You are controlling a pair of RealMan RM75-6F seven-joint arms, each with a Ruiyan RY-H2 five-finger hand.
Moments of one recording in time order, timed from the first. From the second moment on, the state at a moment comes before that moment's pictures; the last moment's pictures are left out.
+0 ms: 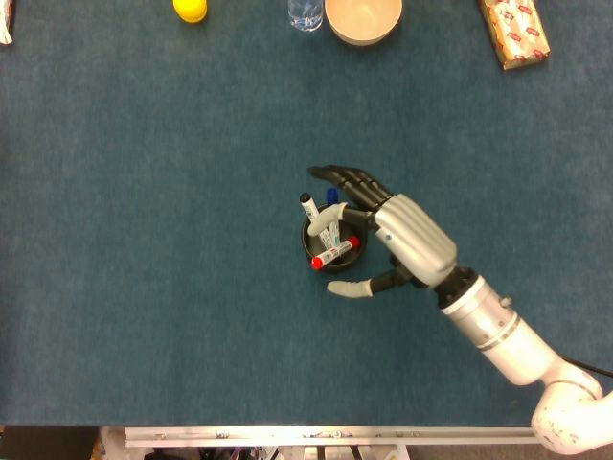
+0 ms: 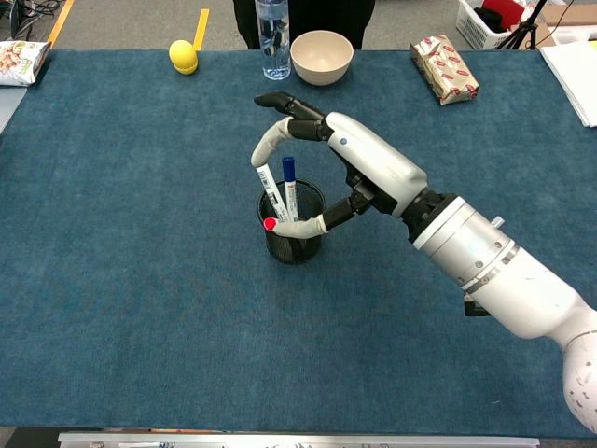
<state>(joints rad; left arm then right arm) -0.01 -1.22 -0.03 -1.42 1.44 1.47 -0.09 0.59 -1.70 0.07 -1.64 -1.59 1.21 0.24</state>
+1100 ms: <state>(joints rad) -0.05 -1.13 -0.14 -1.69 1.43 1.57 0.01 0.14 -1.14 -0.05 -1.80 -1.56 1.60 -0.24</state>
